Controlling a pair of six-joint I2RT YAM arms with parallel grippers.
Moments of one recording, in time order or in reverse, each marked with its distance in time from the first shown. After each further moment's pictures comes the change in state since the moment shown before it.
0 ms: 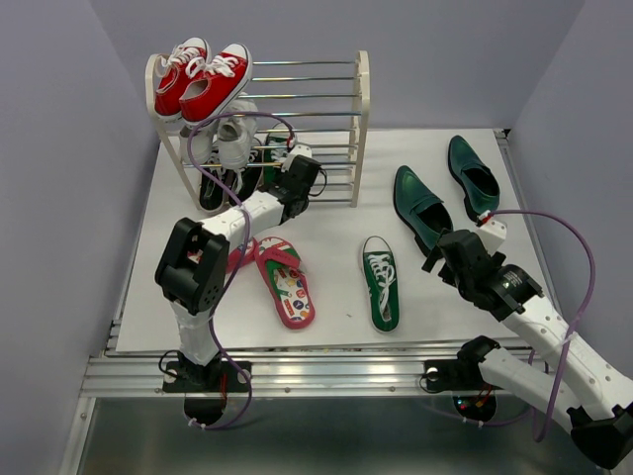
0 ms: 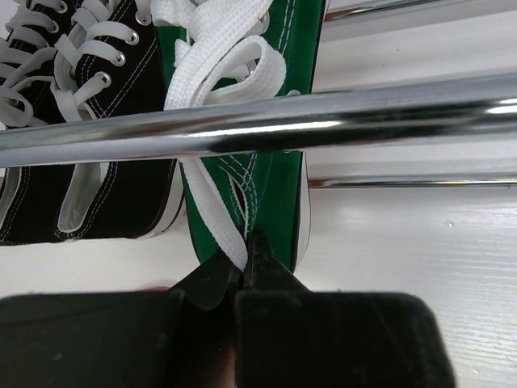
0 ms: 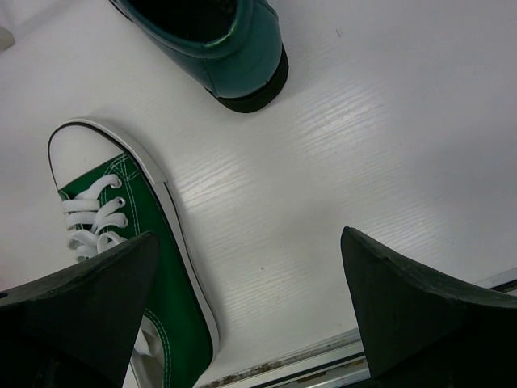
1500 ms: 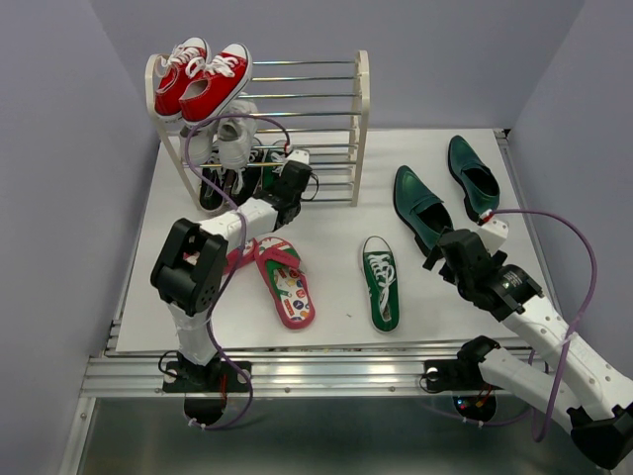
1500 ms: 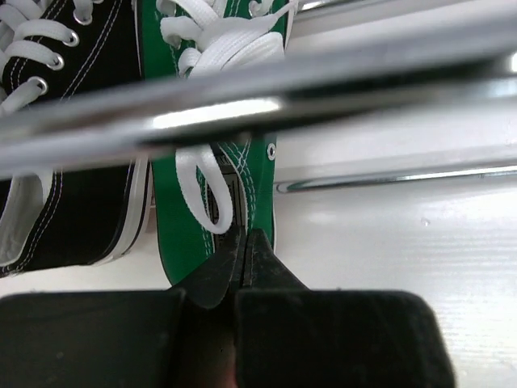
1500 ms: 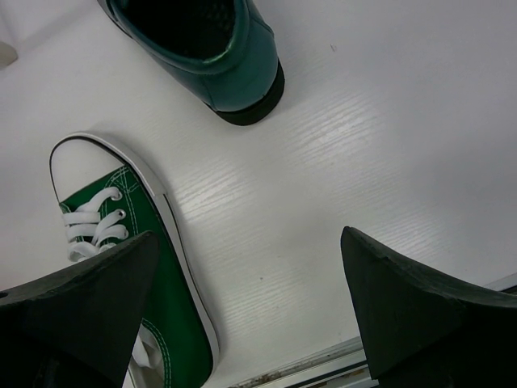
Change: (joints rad) left arm 0.034 0.009 -0.076 0.141 0.131 0.025; right arm 0.000 -0.001 0.000 0.010 0.030 -0.002
